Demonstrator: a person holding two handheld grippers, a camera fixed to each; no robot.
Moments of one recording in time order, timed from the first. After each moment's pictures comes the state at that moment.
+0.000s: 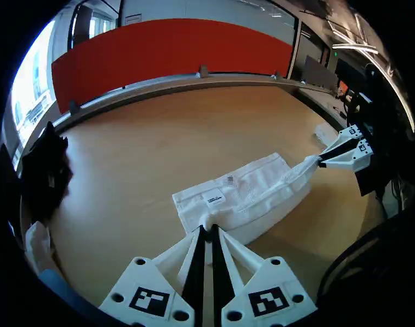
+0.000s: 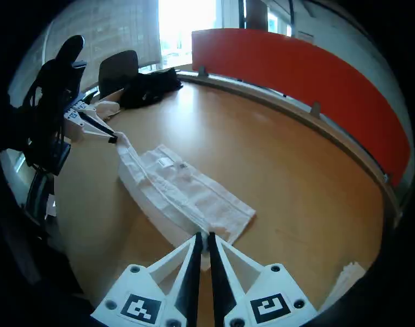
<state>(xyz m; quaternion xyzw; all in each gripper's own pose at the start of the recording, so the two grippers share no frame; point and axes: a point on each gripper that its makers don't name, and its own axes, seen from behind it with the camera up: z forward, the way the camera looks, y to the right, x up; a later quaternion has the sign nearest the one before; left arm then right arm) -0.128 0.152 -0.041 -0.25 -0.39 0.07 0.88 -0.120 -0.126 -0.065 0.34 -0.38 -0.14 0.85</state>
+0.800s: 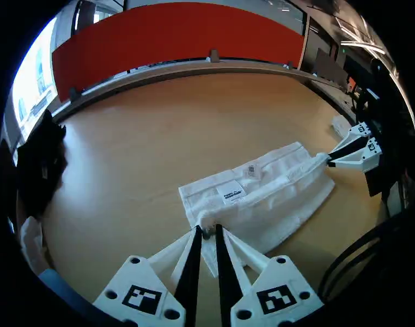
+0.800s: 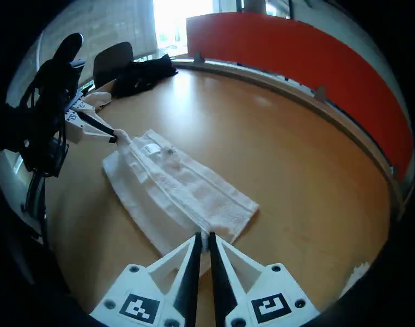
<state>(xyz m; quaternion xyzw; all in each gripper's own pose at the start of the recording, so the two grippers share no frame) -0.181 0.148 -0.015 -0.23 -0.41 0.08 0.88 -0.162 -0.121 -0.044 0.34 -0.41 -0.14 0.84</state>
